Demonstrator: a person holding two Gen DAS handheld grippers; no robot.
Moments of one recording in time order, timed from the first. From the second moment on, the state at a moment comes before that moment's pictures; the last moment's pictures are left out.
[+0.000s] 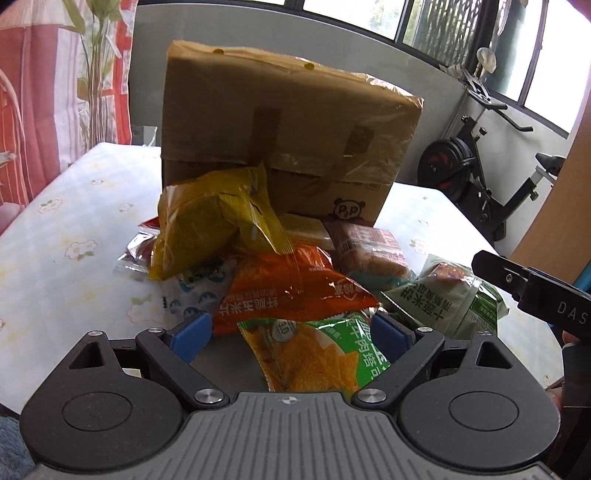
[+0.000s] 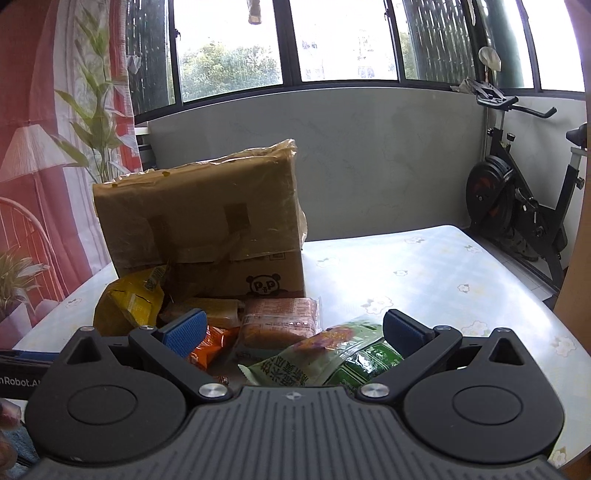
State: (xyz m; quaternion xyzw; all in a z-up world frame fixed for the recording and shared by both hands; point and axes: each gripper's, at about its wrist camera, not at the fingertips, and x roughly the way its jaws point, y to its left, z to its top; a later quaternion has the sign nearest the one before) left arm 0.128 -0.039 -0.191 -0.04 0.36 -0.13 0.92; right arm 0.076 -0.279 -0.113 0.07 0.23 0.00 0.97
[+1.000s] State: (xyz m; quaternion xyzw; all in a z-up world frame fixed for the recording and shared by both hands) left arm 0.127 -0.040 -0.208 -0.12 0.37 -0.23 0.89; right arm 0.088 -0.315 -0.136 0.11 0.27 -0.09 0.95
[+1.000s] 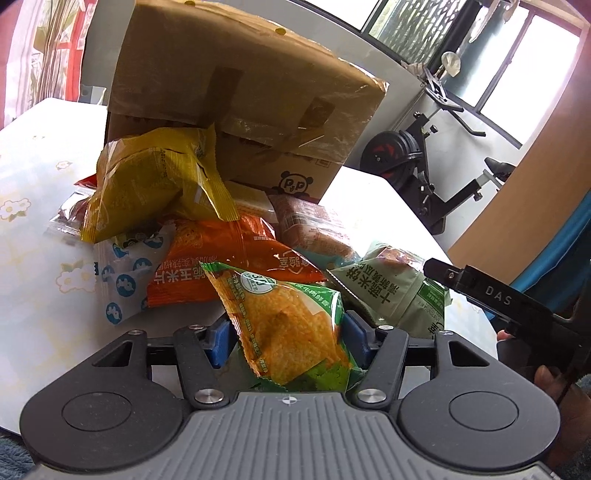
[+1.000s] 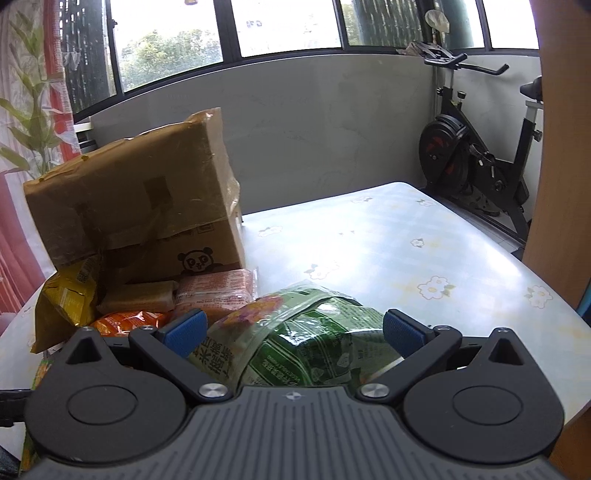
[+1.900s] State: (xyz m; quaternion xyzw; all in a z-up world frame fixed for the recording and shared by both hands) left arm 0.103 -0.026 -0.155 -0.10 0.25 -0.20 0.94; right arm 0.091 -0.346 -0.171 0.27 0.29 -0.07 0.91
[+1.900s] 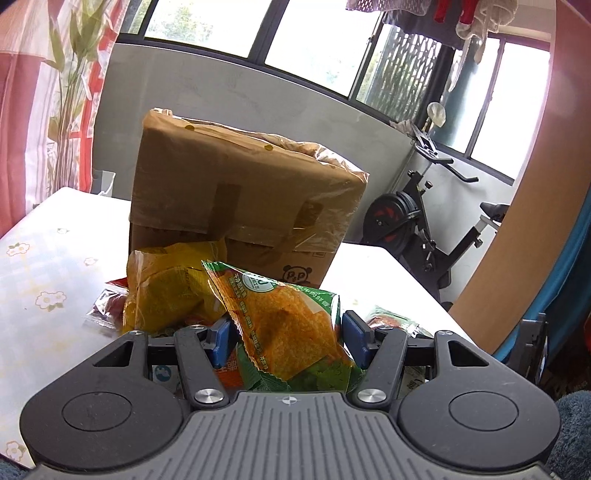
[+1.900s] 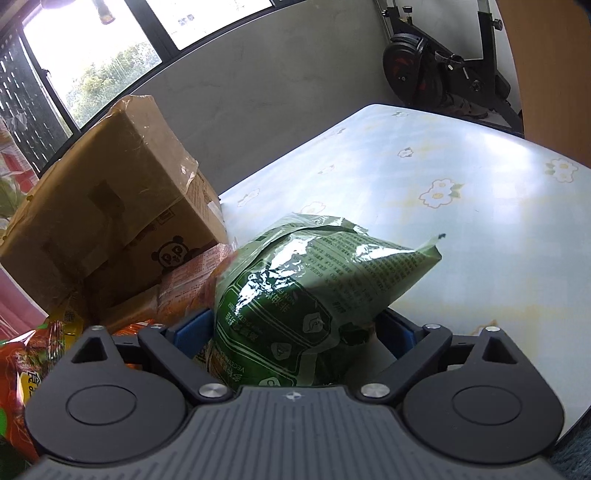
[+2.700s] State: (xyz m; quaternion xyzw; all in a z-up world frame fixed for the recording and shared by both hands) left arm 0.114 0.016 -0.082 -0.06 0.15 -0.11 0.98; right arm 0.083 -0.349 -0.095 0.18 0.14 -0.07 0.97
